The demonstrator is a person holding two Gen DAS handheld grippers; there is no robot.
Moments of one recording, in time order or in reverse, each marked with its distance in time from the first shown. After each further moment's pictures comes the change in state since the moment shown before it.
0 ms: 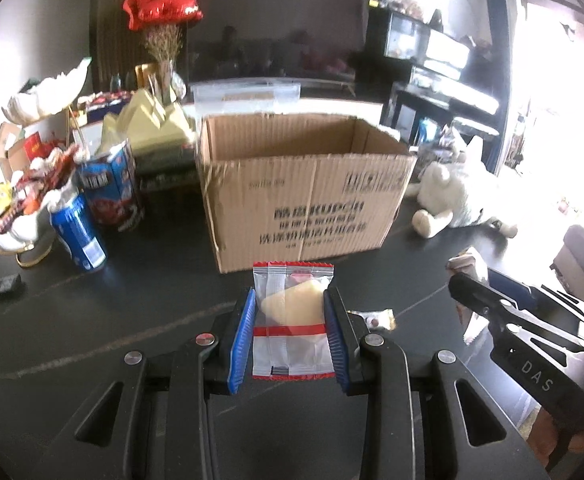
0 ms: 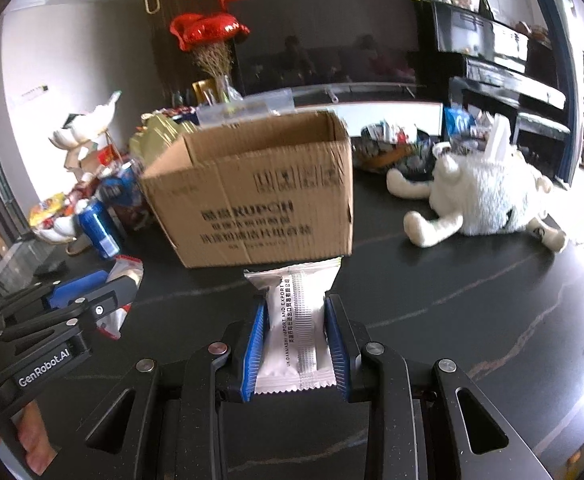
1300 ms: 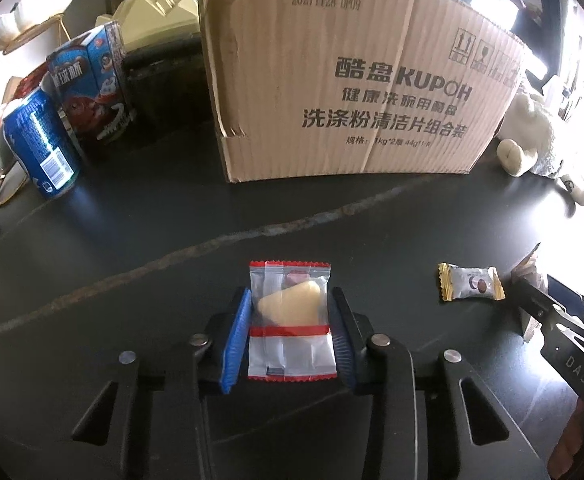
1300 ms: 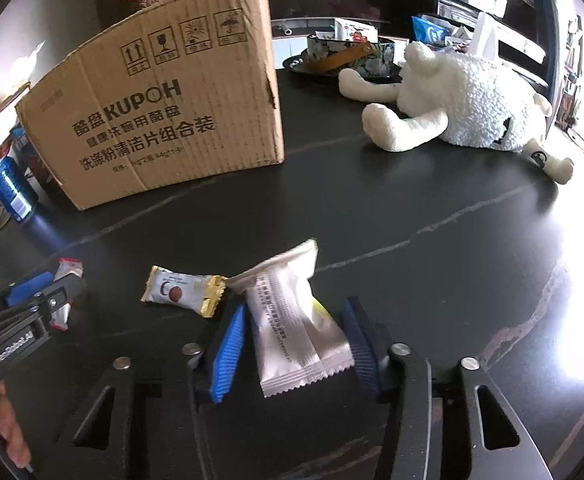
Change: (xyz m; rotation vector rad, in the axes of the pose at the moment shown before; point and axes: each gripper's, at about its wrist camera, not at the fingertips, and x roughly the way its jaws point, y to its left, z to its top) left arm 0.126 0.025 -0.048 -0.069 0.245 0.102; right arm 0.099 -0.047 -0.047 0.058 0.239 -0.158
